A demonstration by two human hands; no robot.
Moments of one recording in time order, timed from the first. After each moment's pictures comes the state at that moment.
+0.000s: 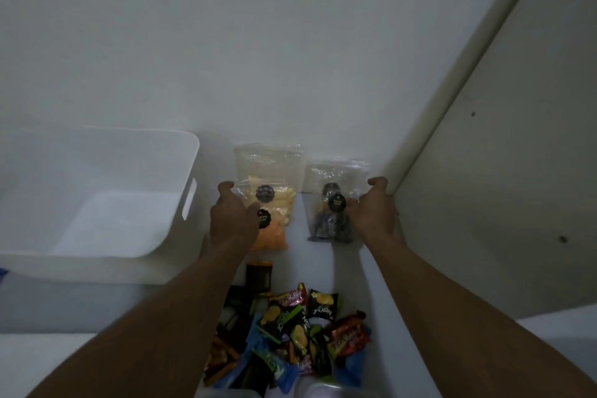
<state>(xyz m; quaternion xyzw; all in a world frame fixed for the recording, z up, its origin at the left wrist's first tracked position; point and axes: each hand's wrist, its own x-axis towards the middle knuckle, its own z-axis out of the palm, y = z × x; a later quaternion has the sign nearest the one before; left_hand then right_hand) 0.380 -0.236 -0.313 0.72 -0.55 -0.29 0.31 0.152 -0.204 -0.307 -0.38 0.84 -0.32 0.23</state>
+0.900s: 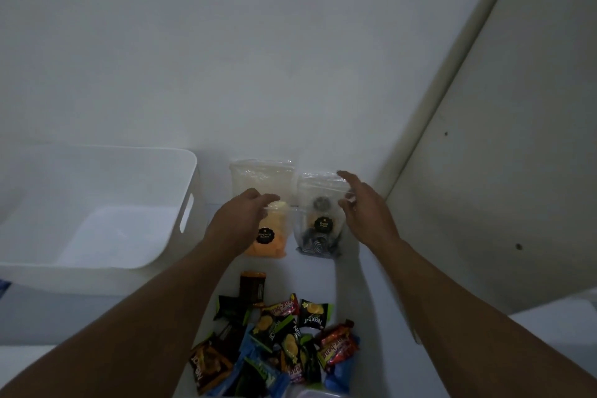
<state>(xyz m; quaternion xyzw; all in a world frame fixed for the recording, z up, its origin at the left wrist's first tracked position) 0.384 -0.242 -0.282 0.48 -0.85 -0.13 0.18 0.125 -0.193 -0.276 -0.63 0.70 -0.29 0.14</state>
